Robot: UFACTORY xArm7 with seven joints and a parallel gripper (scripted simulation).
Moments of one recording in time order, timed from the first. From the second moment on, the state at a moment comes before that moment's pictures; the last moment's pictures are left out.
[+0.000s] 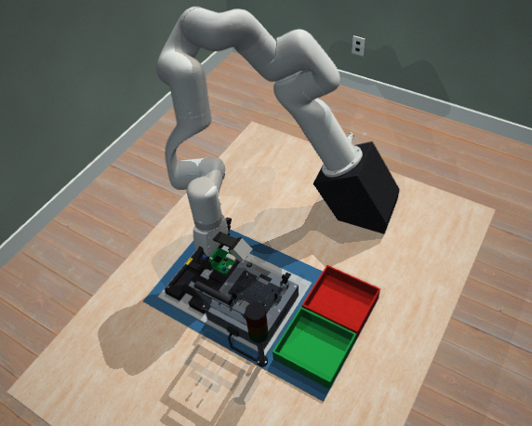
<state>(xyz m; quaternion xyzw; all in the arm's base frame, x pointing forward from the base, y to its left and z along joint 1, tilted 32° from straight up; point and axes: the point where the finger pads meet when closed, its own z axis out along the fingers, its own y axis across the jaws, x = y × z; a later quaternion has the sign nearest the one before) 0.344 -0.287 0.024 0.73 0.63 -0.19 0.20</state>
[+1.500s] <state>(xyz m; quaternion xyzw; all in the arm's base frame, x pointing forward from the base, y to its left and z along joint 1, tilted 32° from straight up) 0.345 -0.296 0.010 0.73 0.63 -0.19 0.21</state>
